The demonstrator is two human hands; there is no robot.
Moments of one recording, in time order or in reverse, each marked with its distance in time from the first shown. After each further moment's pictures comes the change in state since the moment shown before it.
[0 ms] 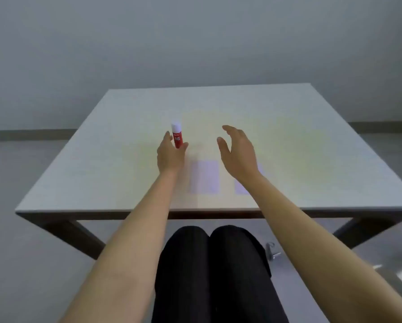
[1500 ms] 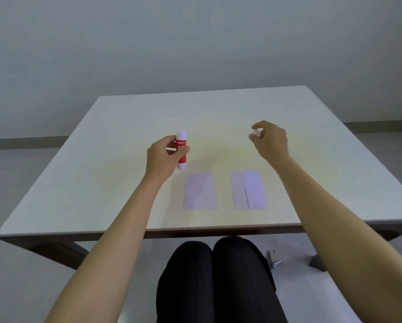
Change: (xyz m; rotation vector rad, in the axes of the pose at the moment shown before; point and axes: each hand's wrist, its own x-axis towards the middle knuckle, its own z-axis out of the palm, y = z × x) left_hand 0.005 0.026 -0.023 -0.067 -0.131 0.209; right_hand 0.079 0.076 -0.041 -0.077 0.123 0.228
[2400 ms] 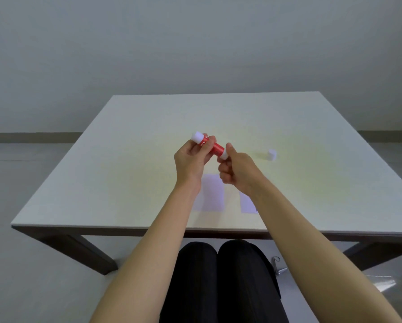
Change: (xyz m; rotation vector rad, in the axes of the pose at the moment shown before) left_hand -0.027 0.033 0.040 -0.941 0.065 -0.213; right_hand -0.068 -0.054 0.039 0.875 -0.566 0.380
